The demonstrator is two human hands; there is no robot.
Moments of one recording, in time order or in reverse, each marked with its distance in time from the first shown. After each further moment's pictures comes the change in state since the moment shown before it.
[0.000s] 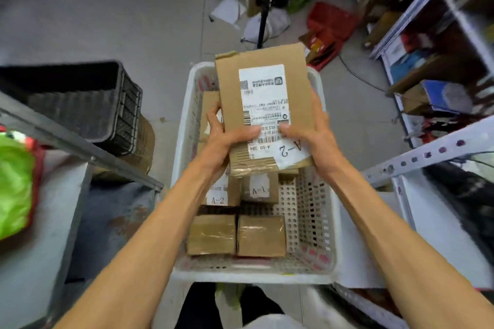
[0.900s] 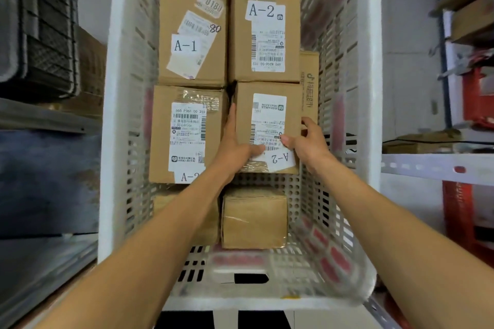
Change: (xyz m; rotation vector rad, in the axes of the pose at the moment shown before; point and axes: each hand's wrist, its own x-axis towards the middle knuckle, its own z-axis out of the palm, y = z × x) left_hand 0.096 -0.225 -0.023 0.398 0.090 -0.385; right_hand 0.081 0.263 -0.014 -0.168 0.127 0.646
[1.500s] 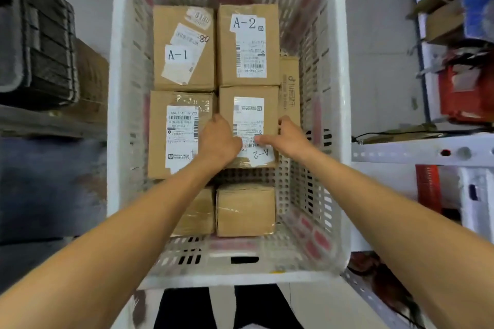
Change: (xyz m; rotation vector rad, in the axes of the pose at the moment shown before) left_hand -0.023 0.052 -0.002 0.803 0.211 -0.016; right_hand -0.031 -0.034 -0.006 -0.447 -0.138 -0.089
